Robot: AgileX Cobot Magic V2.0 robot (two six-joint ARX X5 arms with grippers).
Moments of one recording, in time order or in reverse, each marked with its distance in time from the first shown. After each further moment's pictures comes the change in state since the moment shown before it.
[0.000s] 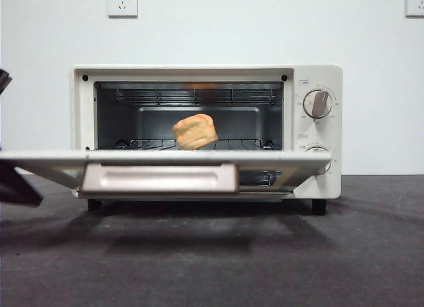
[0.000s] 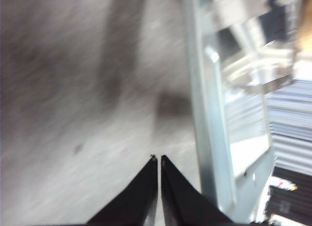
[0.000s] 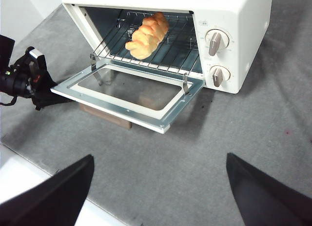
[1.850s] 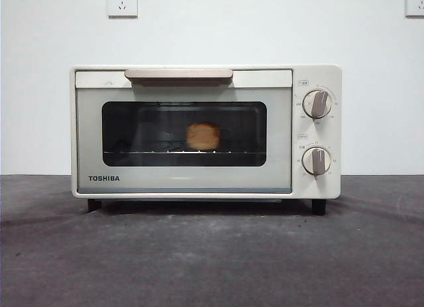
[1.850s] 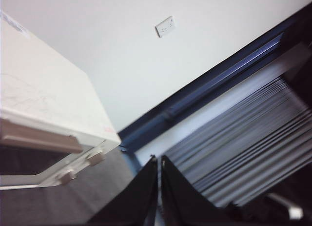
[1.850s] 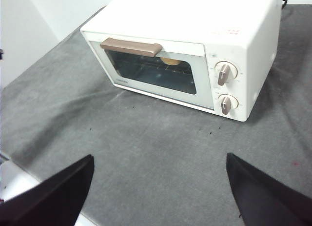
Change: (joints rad) left arm -0.004 -0.739 0.054 0.439 -0.015 -0.513; right arm 0.000 0.000 0.000 0.098 -0.010 -0.054
